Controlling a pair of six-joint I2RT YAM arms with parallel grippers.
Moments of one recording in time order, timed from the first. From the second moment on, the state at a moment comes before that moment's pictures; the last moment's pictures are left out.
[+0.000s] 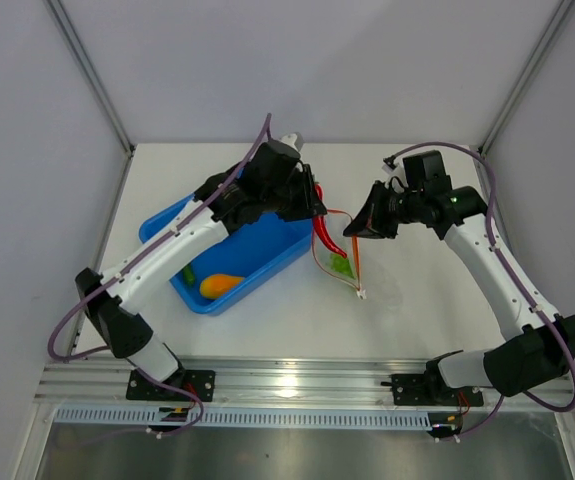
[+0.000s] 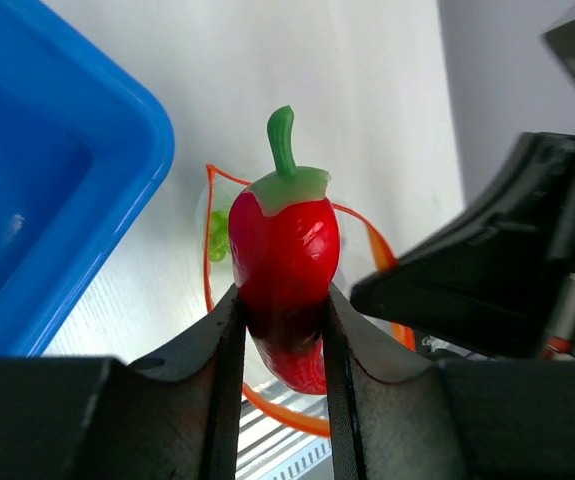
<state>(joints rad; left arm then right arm) -0.80 1.58 1.74 -0.79 -0.02 -0.76 0.35 1.36 1.40 -0.88 -0.56 0.67</state>
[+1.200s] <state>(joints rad) -0.86 1.45 1.46 -0.66 0.06 -0.62 0.32 1.35 1.32 -0.69 -0.63 0.87</state>
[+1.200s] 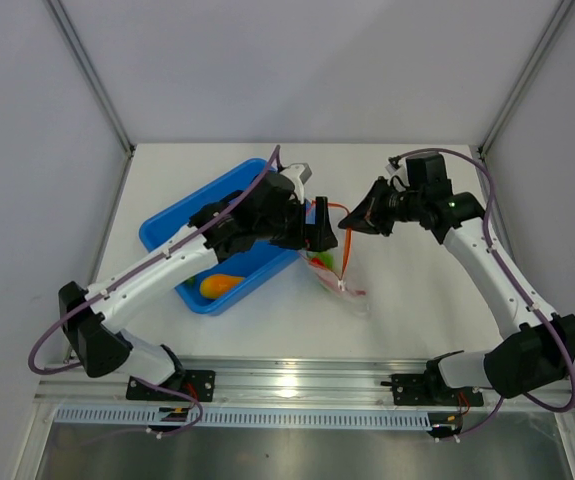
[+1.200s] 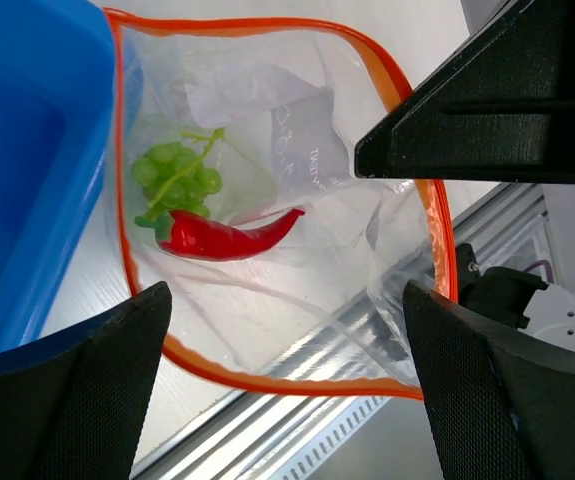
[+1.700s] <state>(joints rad) -0.65 1.35 1.46 -0.77 -0.01 -0.61 0.32 1.30 1.32 -0.82 -0.53 0.75</state>
